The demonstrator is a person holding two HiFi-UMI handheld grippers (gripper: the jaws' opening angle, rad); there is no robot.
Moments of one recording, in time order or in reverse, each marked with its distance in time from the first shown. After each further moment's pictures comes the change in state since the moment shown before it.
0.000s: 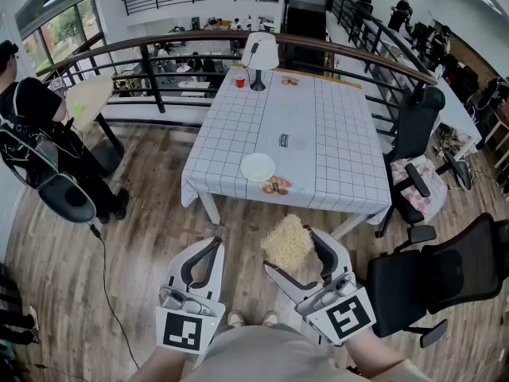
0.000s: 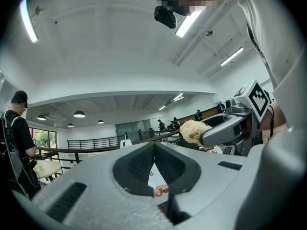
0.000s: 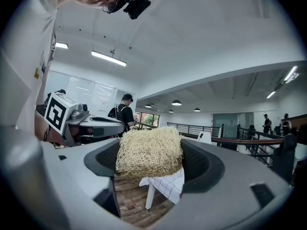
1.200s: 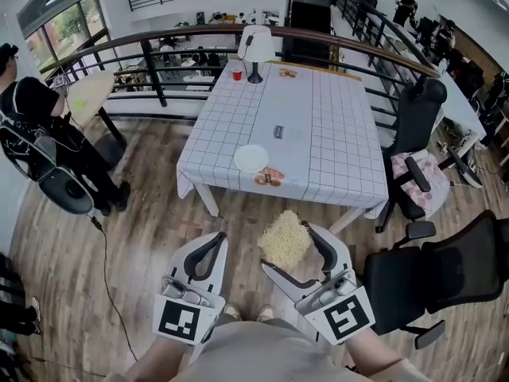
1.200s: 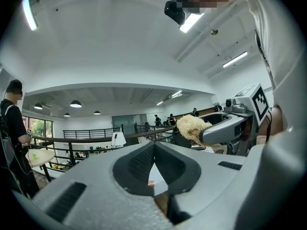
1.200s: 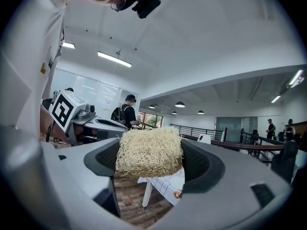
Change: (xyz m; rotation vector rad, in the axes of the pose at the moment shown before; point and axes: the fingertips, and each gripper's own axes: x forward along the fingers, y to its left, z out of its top) left arm 0.021 -0.055 0.001 -0.090 0.039 -0.041; right arm -0.045 -0.021 -0.012 -0.030 0.019 0.037
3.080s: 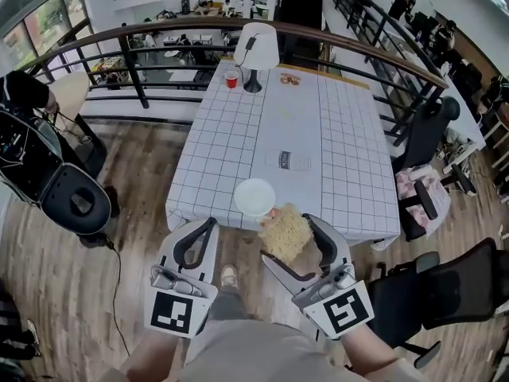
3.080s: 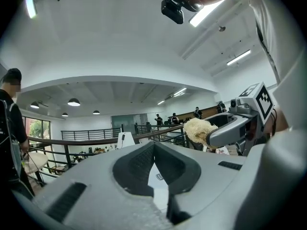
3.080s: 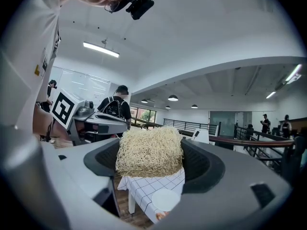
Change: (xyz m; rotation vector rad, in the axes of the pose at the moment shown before) left arm 0.193 0.193 -0.035 0.012 0.005 -0.005; right arm 0.223 -0.139 -0.037 0.031 0.052 -0.067
